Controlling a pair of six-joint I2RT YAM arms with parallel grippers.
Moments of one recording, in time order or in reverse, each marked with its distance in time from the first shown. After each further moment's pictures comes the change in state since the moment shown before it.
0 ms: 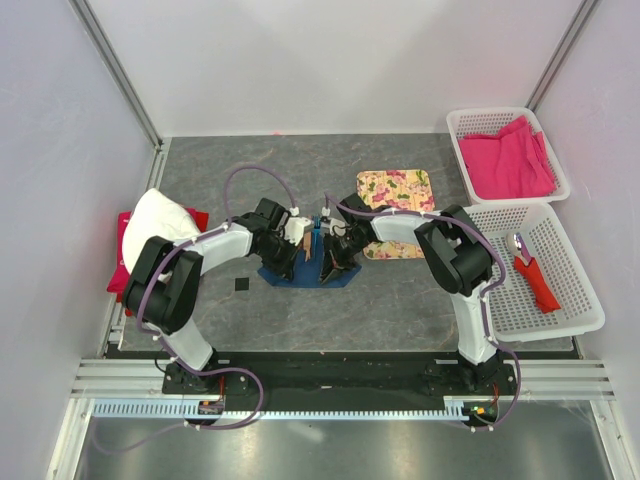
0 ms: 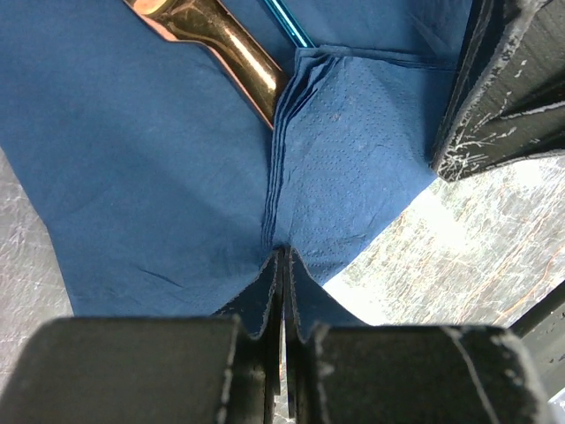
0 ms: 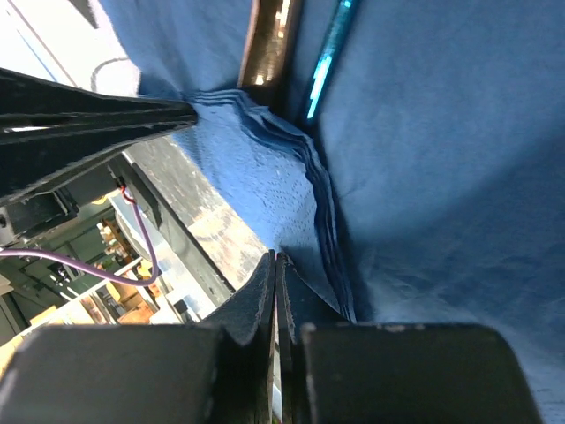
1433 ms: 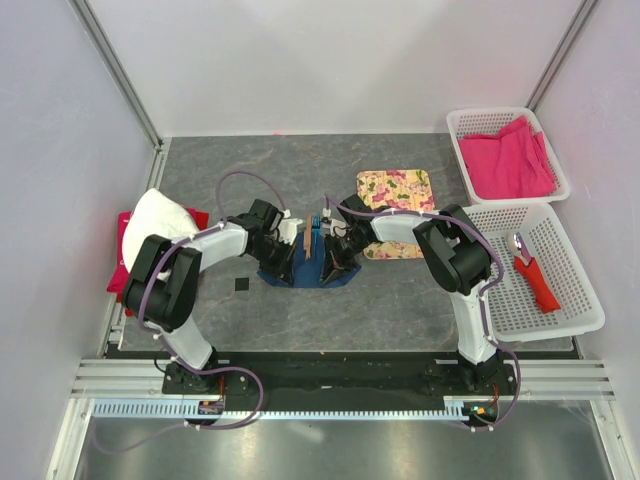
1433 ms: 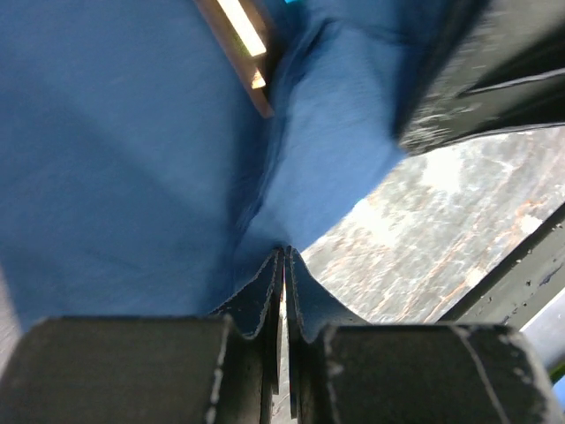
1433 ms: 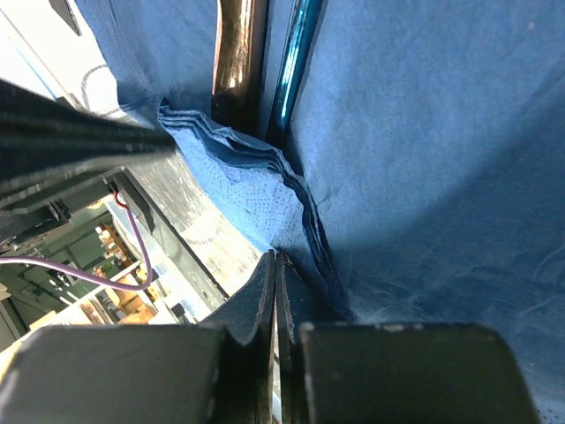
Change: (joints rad) left arm 0.042 0.008 -0.014 -0.030 0.110 -0.105; right arm -0.008 0.017 -0.002 0.002 0.019 -0.004
